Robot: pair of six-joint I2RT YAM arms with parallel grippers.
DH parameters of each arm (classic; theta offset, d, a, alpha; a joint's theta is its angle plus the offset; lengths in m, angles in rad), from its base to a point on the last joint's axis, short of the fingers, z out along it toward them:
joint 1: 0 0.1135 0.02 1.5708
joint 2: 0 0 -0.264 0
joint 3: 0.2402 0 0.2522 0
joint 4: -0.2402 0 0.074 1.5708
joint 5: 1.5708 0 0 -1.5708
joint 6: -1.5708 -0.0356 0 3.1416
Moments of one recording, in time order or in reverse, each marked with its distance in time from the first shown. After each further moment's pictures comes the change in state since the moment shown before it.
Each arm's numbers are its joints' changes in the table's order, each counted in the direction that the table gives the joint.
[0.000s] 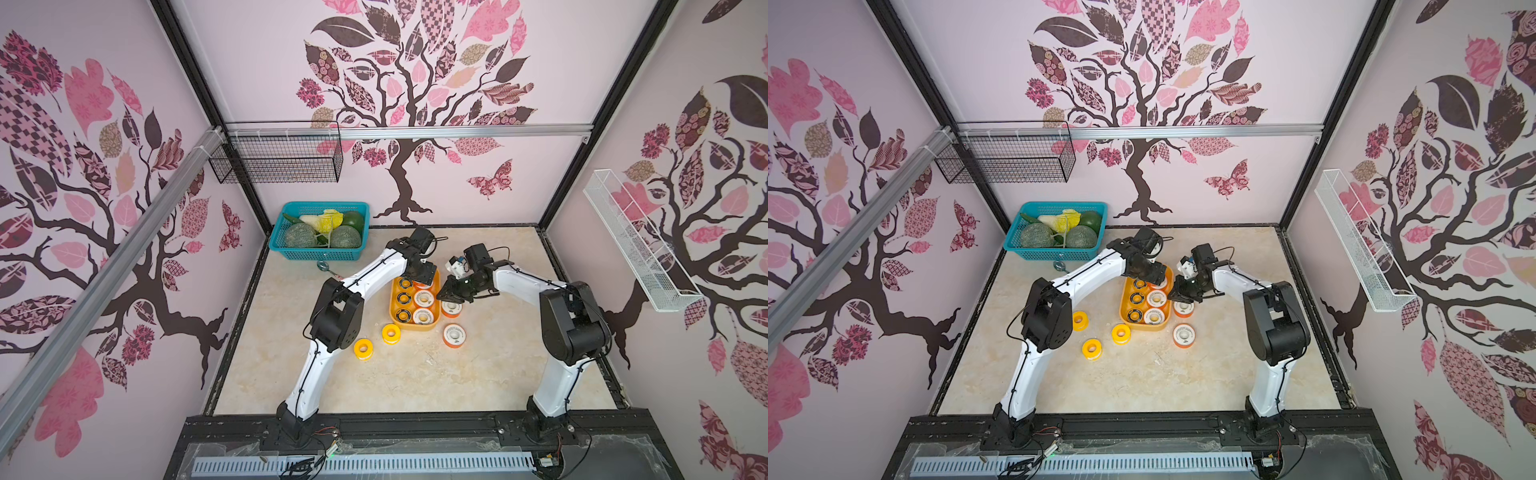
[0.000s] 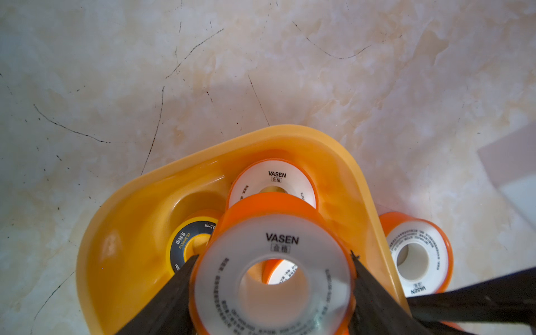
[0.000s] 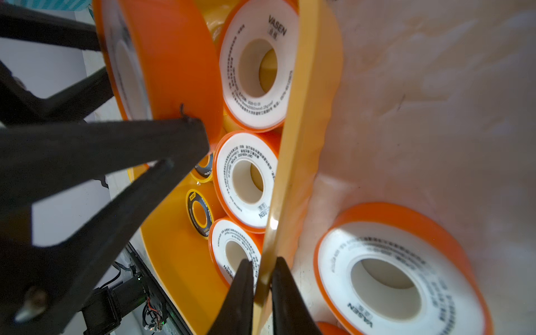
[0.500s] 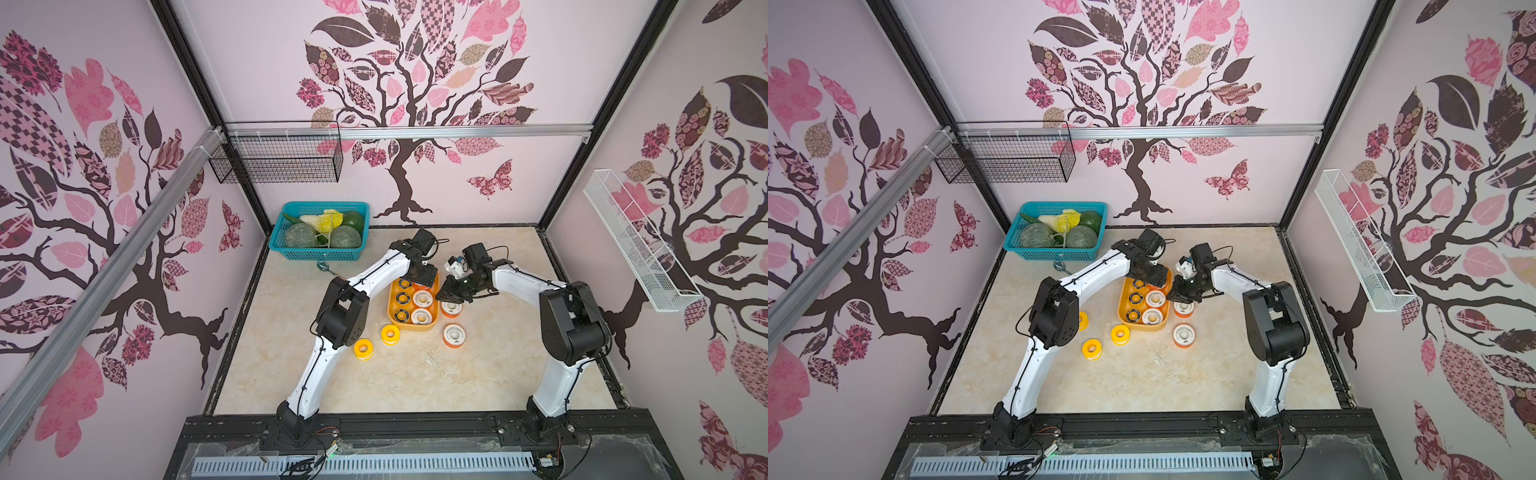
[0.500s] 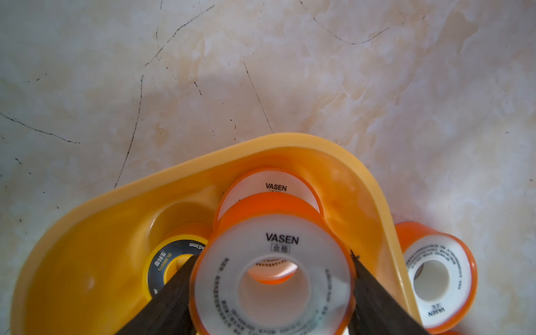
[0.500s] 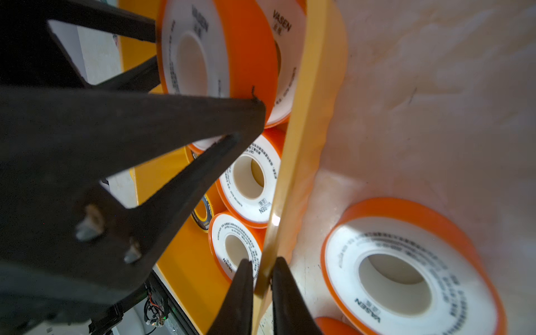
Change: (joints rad) left arm 0.000 -0.073 0.055 -0.022 0.020 0.008; right arm 0.007 0.000 0.008 -0.019 0.000 0.004
